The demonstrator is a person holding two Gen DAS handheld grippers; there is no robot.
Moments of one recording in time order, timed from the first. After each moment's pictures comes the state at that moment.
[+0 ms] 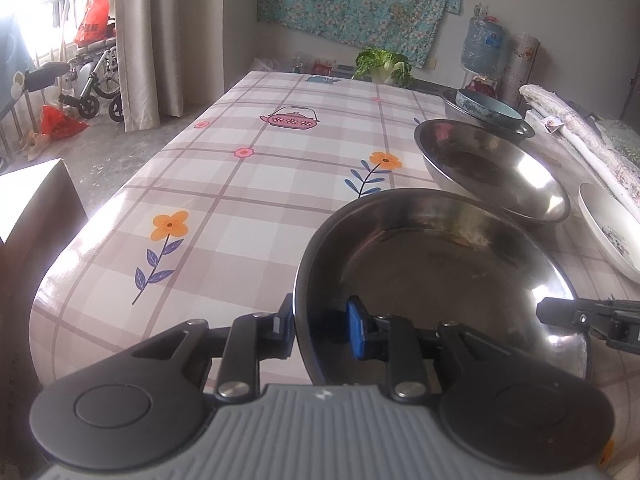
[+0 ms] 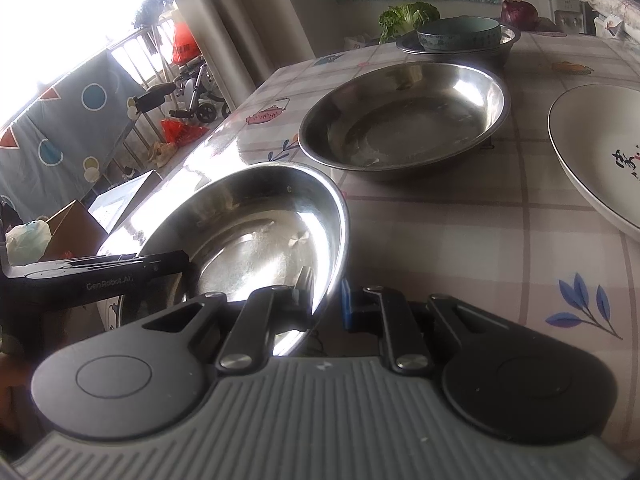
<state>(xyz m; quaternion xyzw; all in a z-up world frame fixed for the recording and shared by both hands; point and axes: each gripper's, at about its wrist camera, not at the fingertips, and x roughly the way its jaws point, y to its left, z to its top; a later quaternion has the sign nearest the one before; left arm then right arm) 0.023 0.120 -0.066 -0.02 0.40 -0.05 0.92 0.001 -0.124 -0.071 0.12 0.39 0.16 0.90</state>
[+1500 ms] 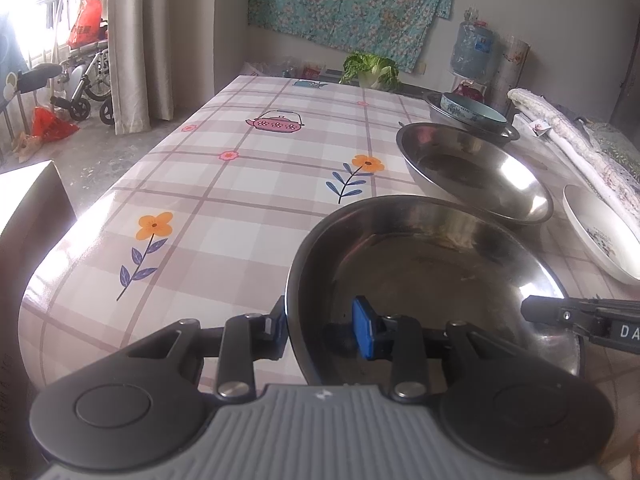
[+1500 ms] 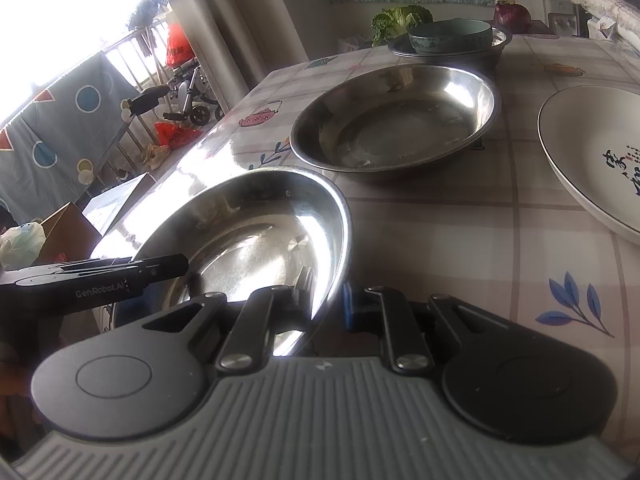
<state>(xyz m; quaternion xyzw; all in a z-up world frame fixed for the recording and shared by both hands) 0.020 0.112 -0.064 -0.02 0.39 -0.07 0.92 0.001 -0.127 -0.071 0.12 0.39 0.15 0.90</state>
